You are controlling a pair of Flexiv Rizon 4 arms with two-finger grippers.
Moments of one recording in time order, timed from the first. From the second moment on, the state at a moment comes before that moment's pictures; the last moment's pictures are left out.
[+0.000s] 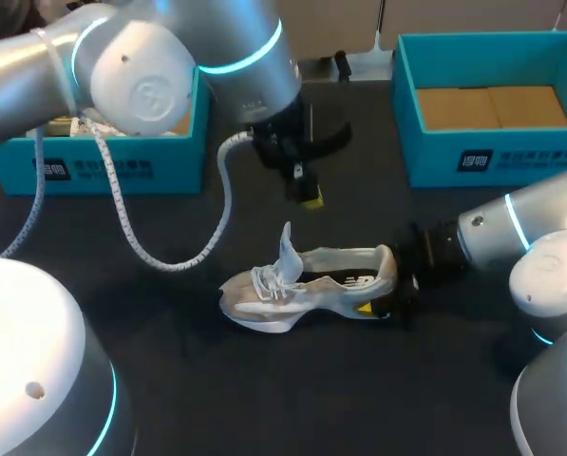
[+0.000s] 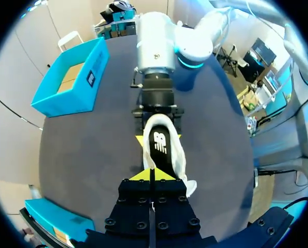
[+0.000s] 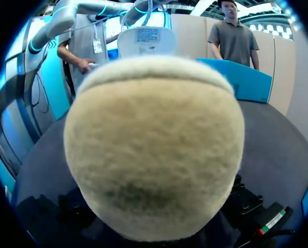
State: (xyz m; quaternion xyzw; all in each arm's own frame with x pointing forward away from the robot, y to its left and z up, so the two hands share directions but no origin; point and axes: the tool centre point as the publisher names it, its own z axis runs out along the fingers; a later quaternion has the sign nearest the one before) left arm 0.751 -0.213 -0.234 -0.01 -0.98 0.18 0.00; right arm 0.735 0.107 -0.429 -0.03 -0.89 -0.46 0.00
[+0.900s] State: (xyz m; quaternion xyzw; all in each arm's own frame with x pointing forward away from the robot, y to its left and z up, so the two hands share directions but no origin) left arm 0.733 -0.234 -0.259 -0.02 -0.98 0.20 0.03; right arm 0.735 0.107 -0.429 -0.03 -0.89 -0.46 0.00
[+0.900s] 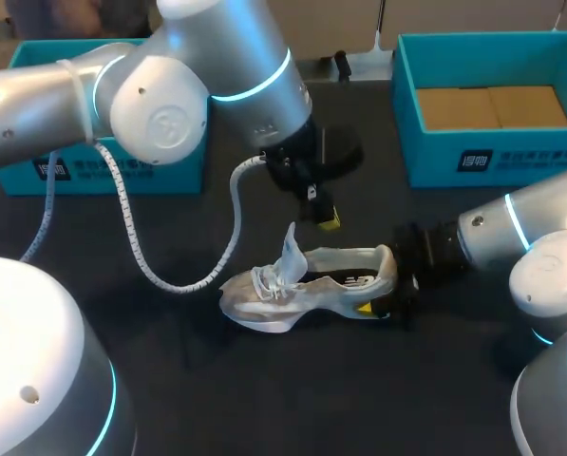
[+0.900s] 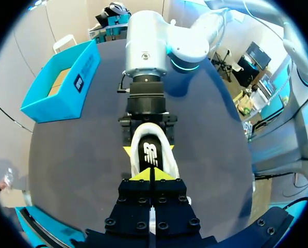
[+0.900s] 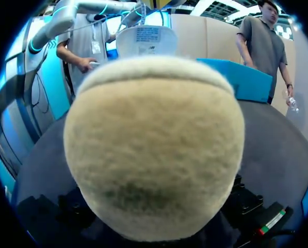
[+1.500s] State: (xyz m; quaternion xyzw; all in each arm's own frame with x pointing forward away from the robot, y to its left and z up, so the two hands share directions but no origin) left arm 0.718 -0.259 -0.304 -0.05 -0.97 0.20 0.08; right arm 0.735 0.107 -0.429 -0.03 -0.89 -0.46 0.00
